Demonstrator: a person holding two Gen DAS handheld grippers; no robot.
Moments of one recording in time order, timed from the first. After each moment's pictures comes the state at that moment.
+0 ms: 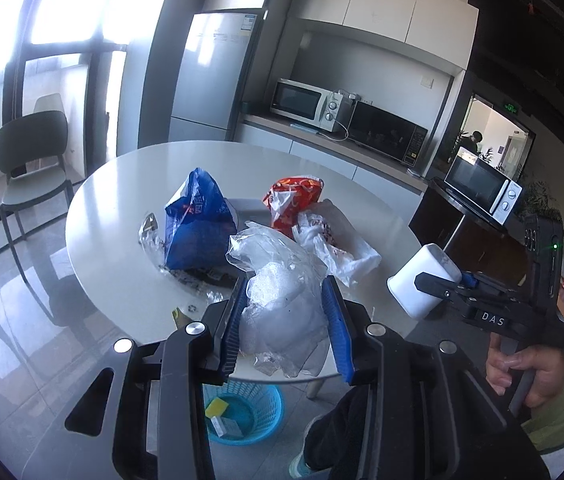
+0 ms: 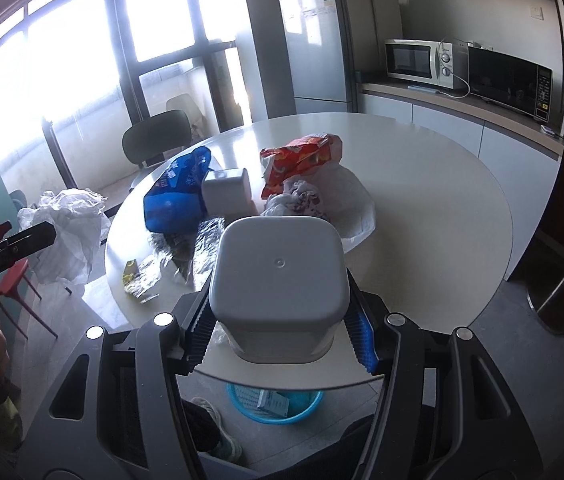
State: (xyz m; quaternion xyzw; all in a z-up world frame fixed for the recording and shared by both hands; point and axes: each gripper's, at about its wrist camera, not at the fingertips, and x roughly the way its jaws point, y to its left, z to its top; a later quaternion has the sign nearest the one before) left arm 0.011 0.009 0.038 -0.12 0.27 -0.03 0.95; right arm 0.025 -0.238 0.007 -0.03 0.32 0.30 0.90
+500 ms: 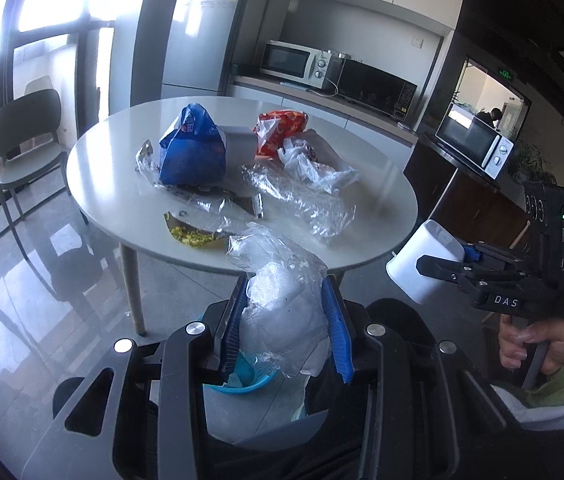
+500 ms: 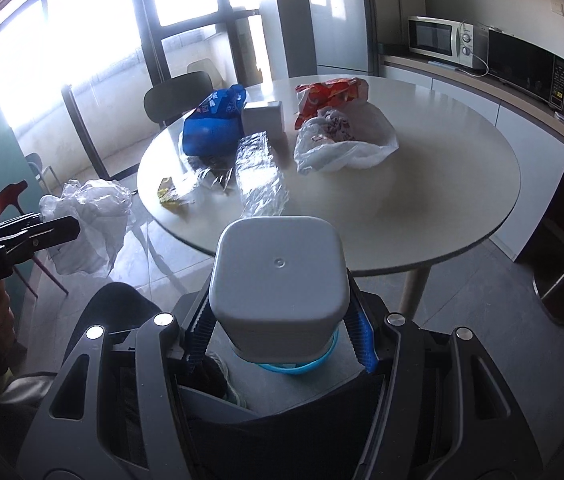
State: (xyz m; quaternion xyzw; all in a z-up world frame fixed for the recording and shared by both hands) left arm -0.044 -0.013 -0.009 -0.10 0.34 -0.05 0.93; right arm -0.040 -0.252 -0.031 -0.05 0.37 0.34 0.86
